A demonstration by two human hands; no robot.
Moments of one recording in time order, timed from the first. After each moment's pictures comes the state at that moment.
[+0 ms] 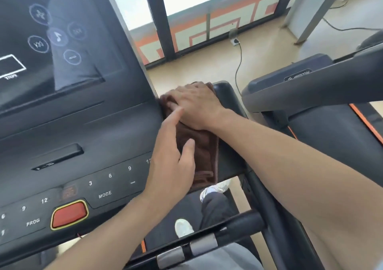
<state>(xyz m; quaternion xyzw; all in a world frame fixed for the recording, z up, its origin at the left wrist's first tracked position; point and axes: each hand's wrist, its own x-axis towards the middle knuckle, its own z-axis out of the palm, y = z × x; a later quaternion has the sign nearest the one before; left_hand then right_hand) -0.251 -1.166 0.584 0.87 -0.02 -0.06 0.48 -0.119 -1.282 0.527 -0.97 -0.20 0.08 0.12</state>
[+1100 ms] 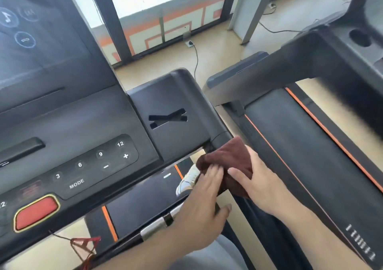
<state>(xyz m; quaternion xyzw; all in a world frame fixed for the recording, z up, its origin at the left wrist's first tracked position) -0.388 -1.192 0.525 0.80 -0.31 -0.29 0.41 -0.420 -1.379 0.551 -0.86 0.27 0.18 0.39</state>
